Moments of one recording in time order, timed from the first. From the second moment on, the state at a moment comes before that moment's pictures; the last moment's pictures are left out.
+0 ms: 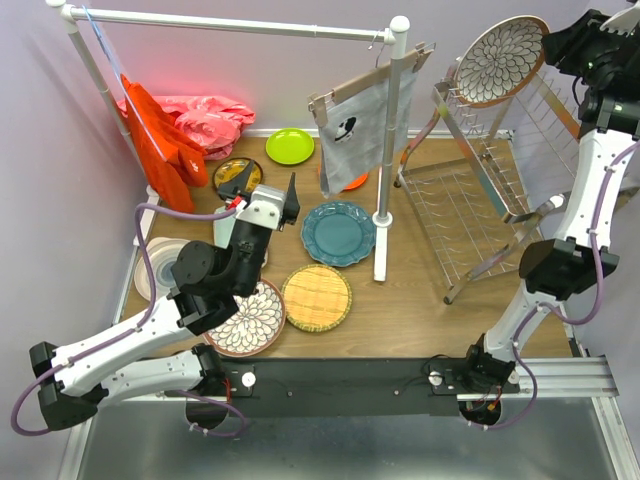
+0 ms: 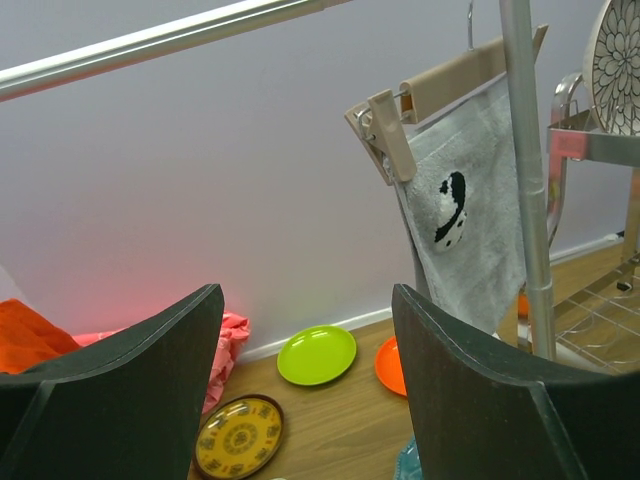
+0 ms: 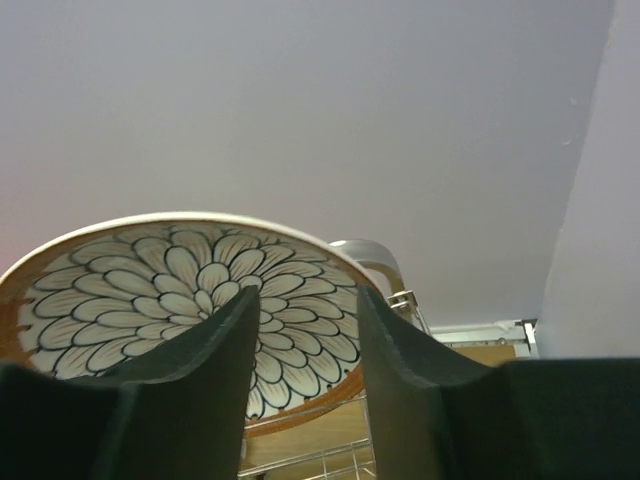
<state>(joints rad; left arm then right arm) -1.07 0.87 0.90 0.49 -0.70 0.59 -0.34 1.96 2.43 -0.42 -0.43 0.25</state>
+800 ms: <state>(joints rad) -1.06 0.98 1.14 -0.25 -0.39 -0.23 -0.34 1.31 1.93 -0.47 -0.91 -0.02</state>
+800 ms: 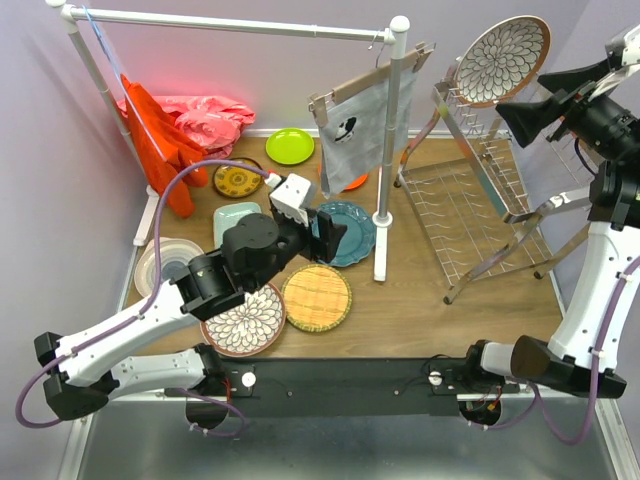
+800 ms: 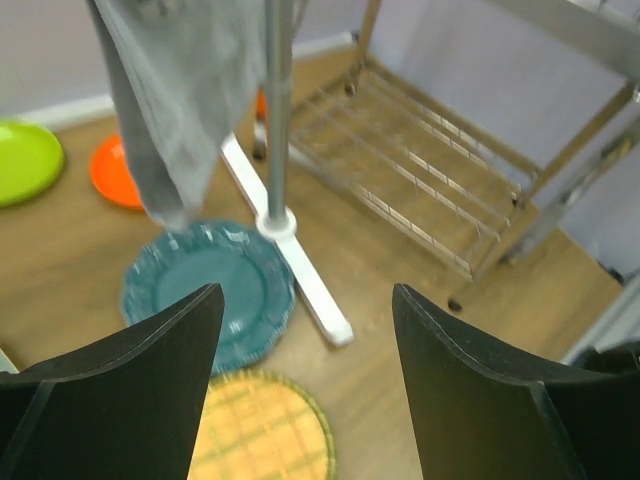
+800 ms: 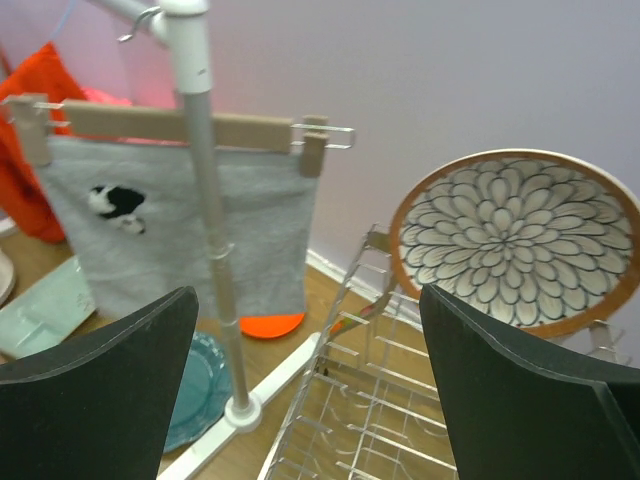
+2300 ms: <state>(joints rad) -0.40 1.58 0.83 0.08 -0.04 -0.61 -0.33 1.18 1.69 -0.52 -0.93 -0.09</state>
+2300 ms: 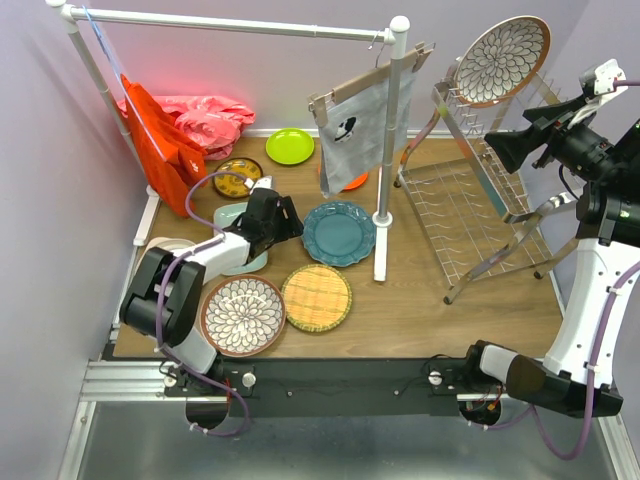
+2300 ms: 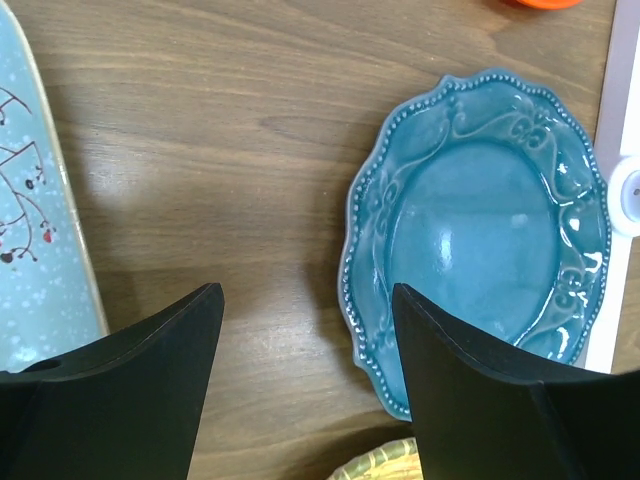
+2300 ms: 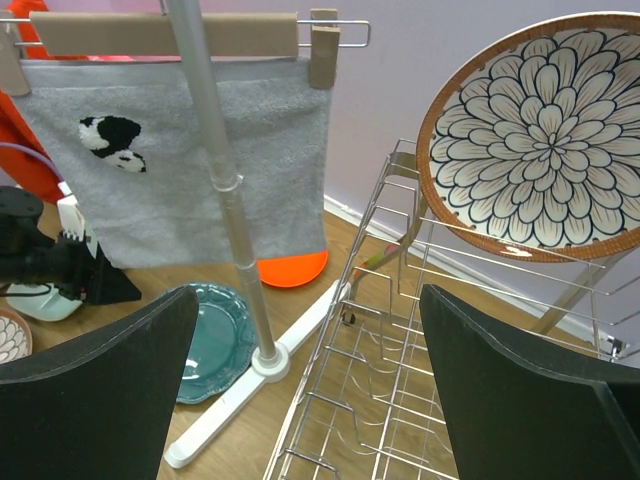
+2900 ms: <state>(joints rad) -0.38 1.76 0.86 0.22 0.24 -0.57 -0.33 1.18 1.68 -0.52 -0.92 -0.08</state>
